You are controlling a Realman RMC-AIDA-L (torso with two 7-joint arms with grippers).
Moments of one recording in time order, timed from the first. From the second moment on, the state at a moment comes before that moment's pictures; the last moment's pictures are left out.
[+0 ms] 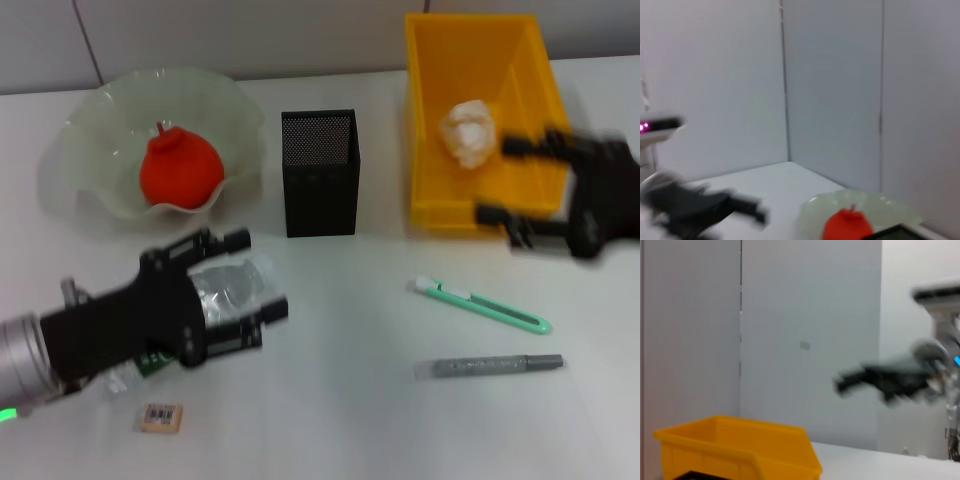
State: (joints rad) left arm -0.30 -2.06 1.33 0.51 1.27 1.53 -0.84; right arm 0.07 2.08 -1.04 -1.30 -1.55 -1.52 1.48
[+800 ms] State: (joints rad) left arm -0.35 -2.07 1.51 1.27 1.88 1.25 -1.85; right arm 0.14 2.05 -0.80 -0.63 -1.71 -1.77 0.89
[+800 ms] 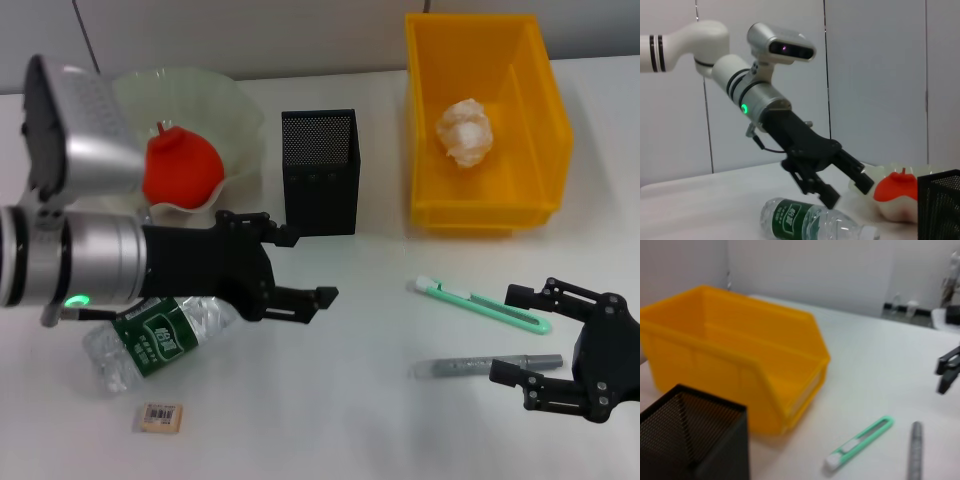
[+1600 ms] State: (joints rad) left arm -0.44 -2.07 1.69 1.34 2.30 1.08 -2.34; right arm 0.15 2.05 -0.80 -0.62 -1.76 -1.77 0.88
